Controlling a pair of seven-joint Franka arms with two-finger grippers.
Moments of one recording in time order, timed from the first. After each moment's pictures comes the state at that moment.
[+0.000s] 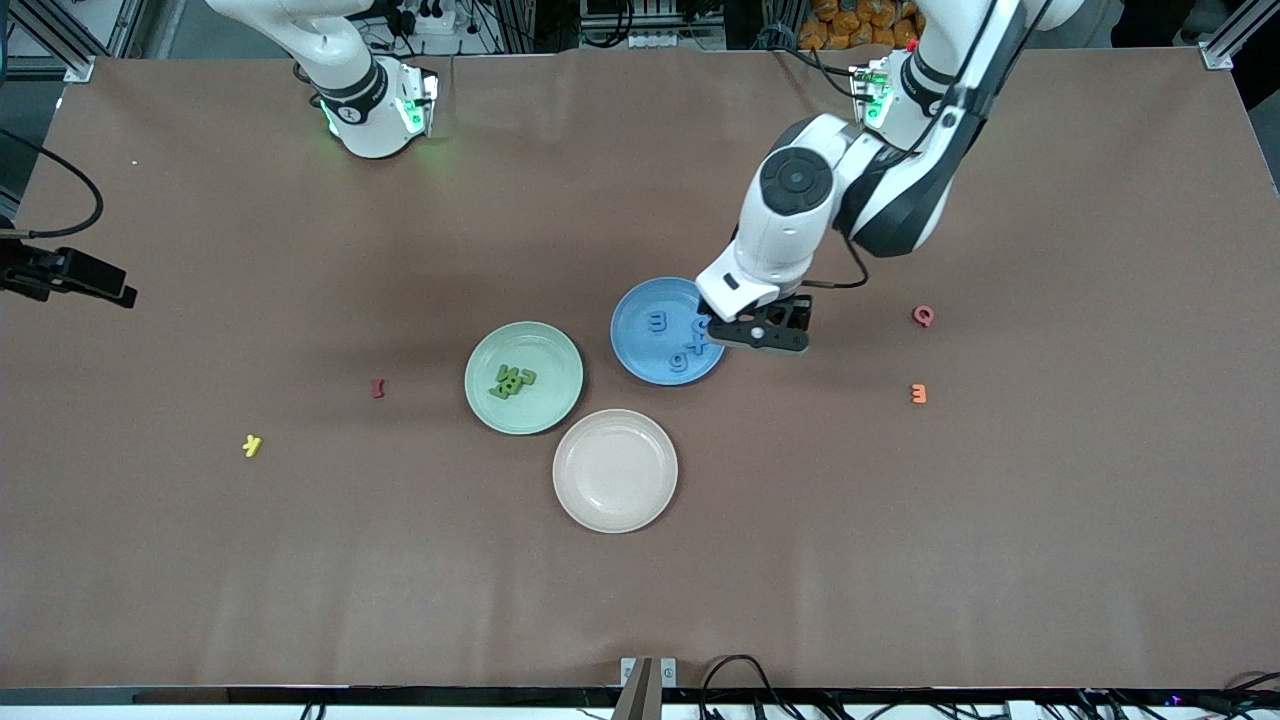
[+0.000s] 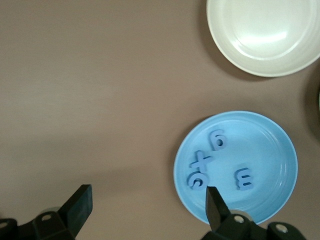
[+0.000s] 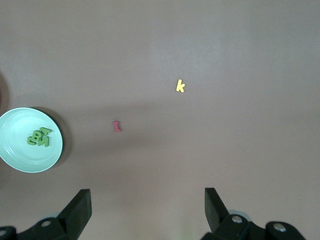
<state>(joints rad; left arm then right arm) -0.60 0.29 -0.06 -1.90 0.03 2.22 -0.50 0.04 0.11 -0.15 -1.47 0.01 1.51 -0.01</state>
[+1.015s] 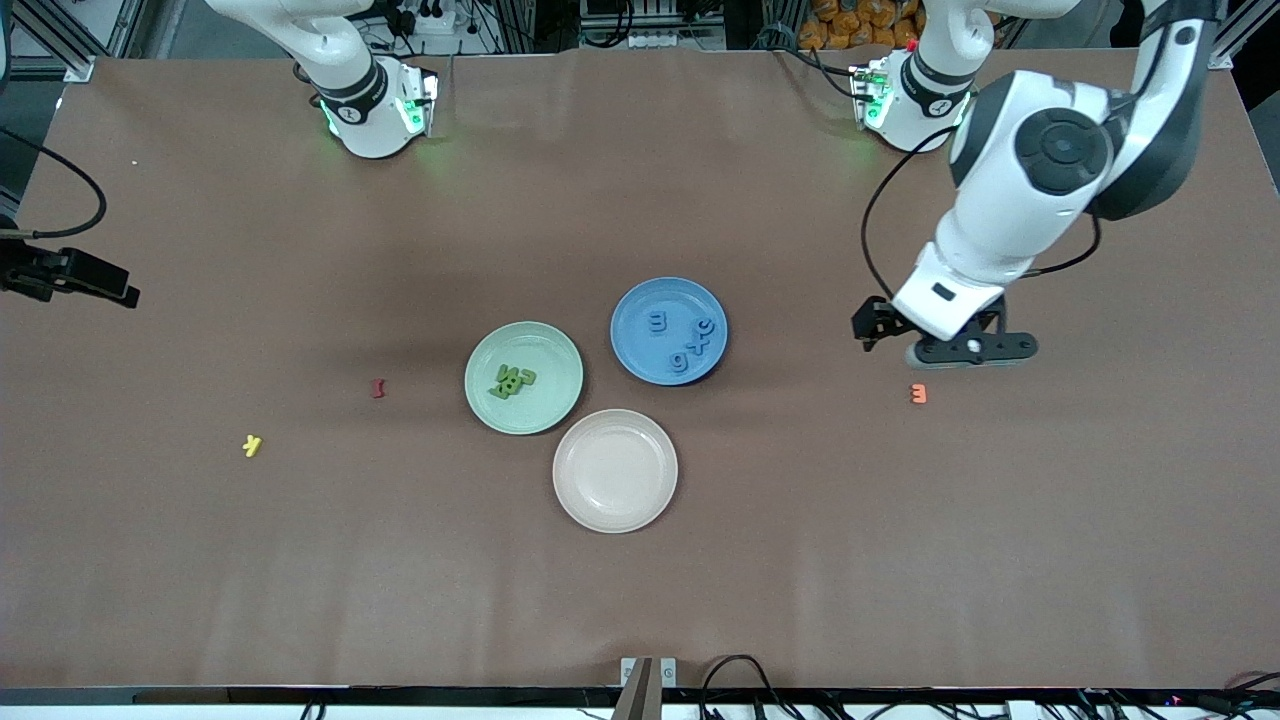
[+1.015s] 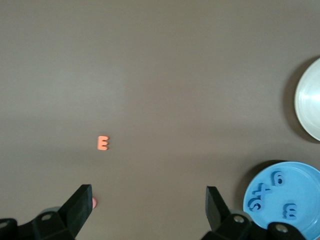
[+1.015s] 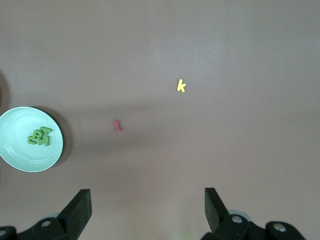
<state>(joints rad) -0.31 0.10 -0.05 -1.89 0.03 2.06 -0.42 0.05 0.11 -0.15 -1.47 0.01 1.51 -0.01</state>
